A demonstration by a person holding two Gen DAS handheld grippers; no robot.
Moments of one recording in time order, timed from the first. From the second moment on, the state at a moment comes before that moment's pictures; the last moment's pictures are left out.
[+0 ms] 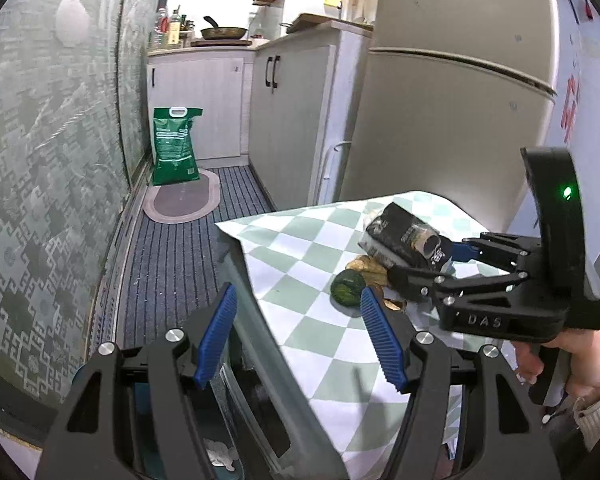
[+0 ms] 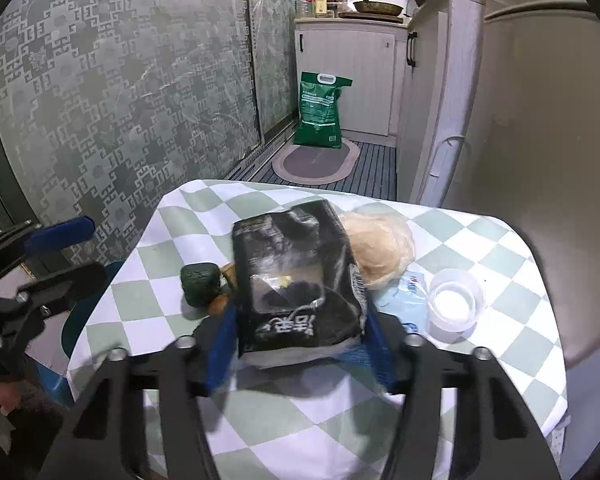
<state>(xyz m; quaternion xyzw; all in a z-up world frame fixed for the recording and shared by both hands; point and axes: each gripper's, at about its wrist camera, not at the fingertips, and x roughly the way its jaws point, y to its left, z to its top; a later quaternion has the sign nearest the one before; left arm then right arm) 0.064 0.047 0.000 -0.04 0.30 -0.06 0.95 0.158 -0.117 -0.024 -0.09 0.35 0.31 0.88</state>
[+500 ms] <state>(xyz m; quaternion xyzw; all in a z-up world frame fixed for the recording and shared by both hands) 0.095 0.017 -0.014 0.00 0.33 -0.07 0.94 0.149 -0.159 0.005 -0.03 0.33 0.33 0.88</state>
